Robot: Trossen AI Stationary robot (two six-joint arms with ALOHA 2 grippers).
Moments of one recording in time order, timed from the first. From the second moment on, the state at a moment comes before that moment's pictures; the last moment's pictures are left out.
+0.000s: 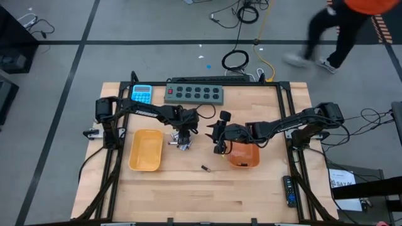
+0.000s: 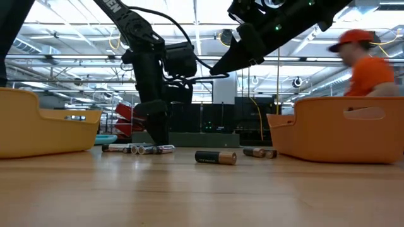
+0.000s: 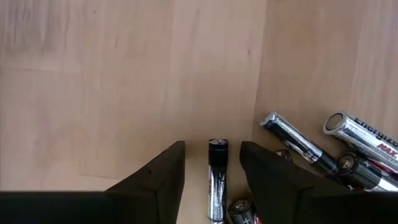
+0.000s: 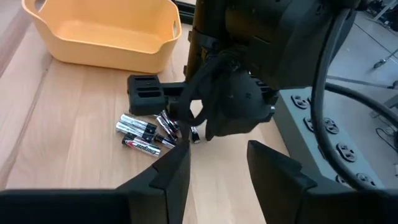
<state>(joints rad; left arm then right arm) 0.21 1.87 1.08 -0.51 0.00 0.14 0.10 1.55 0.89 0.16 0.41 -0.09</state>
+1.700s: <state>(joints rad) -0.26 1.25 0.87 -1.05 -0.19 -0.77 0.16 1.56 0.86 0.15 0.47 -0.03</state>
